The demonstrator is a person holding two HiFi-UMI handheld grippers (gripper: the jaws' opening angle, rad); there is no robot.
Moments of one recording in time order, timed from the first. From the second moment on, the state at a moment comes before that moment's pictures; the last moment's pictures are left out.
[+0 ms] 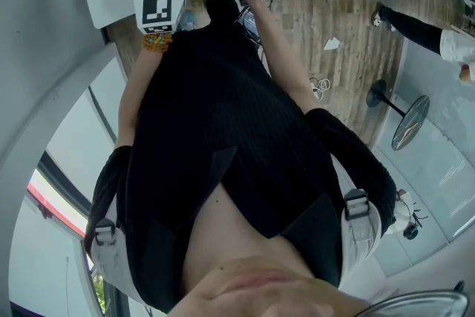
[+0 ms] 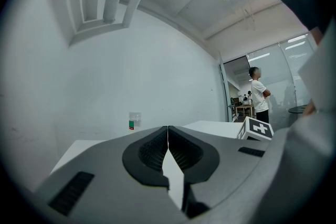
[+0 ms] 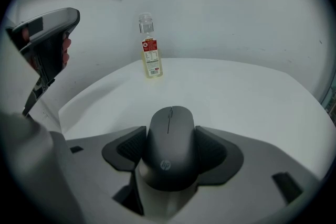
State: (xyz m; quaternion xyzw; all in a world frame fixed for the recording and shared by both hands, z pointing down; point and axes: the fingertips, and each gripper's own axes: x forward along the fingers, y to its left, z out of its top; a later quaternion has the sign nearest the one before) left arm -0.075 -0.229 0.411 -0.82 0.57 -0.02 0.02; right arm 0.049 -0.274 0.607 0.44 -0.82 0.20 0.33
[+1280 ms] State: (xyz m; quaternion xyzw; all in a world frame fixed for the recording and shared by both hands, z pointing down) left arm -0.087 -0.220 0.408 -0.82 0.57 -0.01 0.02; right arm 0.057 -0.277 0.607 0.45 -0.81 0.19 0.31
